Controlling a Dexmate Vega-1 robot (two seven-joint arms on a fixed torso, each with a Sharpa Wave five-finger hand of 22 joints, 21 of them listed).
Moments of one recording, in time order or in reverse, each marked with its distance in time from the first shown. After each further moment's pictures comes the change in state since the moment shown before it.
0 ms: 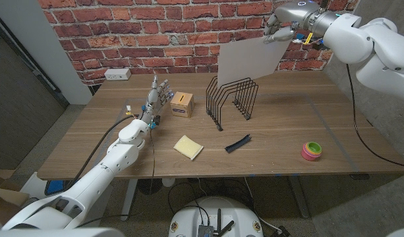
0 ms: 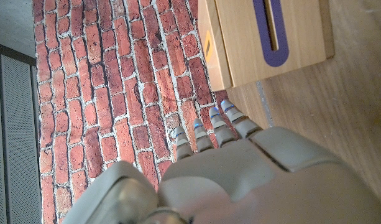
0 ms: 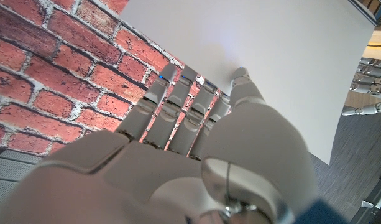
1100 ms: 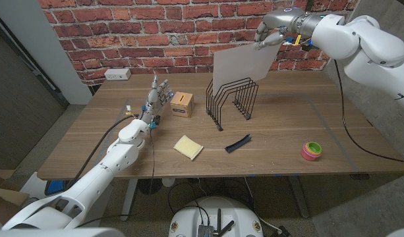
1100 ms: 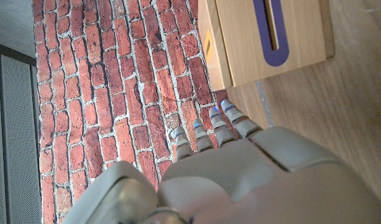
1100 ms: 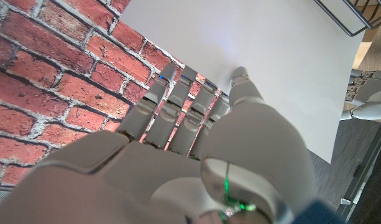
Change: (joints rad) left arm 0.000 0.001 0.000 -0.001 0.000 0.001 0.000; left_hand 0.000 0.000 0.000 0.000 0.000 0.000 0.000 0.000 0.000 0.000 0.000 0.000 0.000 0.000 0.000 0.000 0.000 0.000 0.000 0.001 0.000; right arm 0.113 0.081 -0.101 0.088 -0.012 0.087 0.090; right_hand 0.015 0.001 0.000 0.000 0.000 0.000 0.000 0.000 0.000 0.000 0.000 0.000 0.000 0.005 -0.001 -0.008 0.000 0.000 0.000 0.000 0.000
